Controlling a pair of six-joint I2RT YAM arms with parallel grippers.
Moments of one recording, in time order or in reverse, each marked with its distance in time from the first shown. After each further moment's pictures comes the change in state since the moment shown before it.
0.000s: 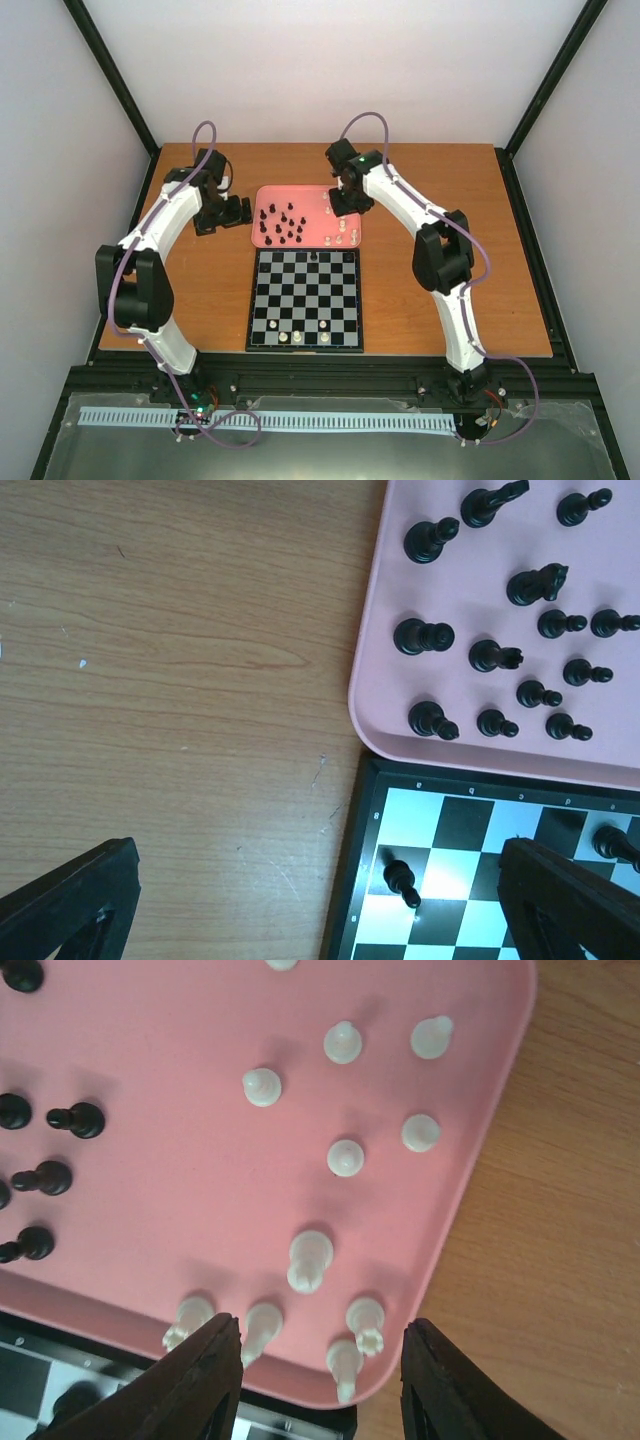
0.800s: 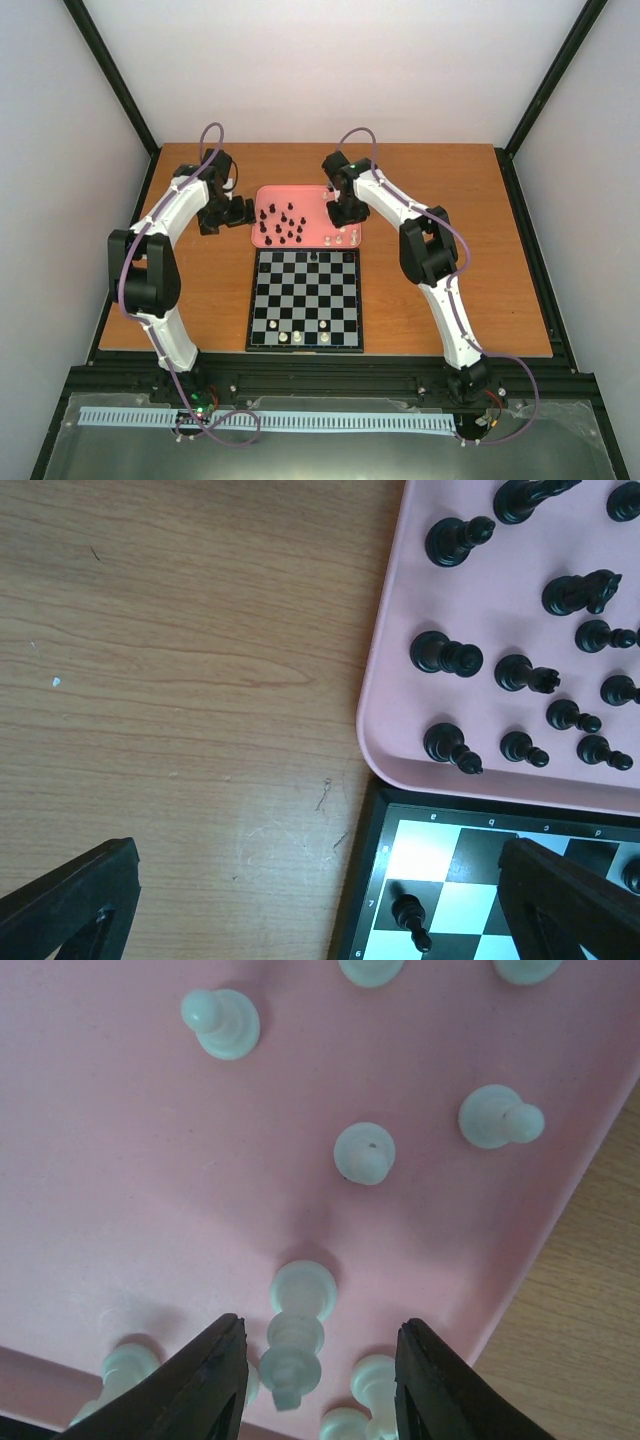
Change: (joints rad) left arm 0.000 0.118 0.055 -0.007 -0.002 0.000; right arm -0.011 0.193 0.093 -0.043 -0.039 -0.055
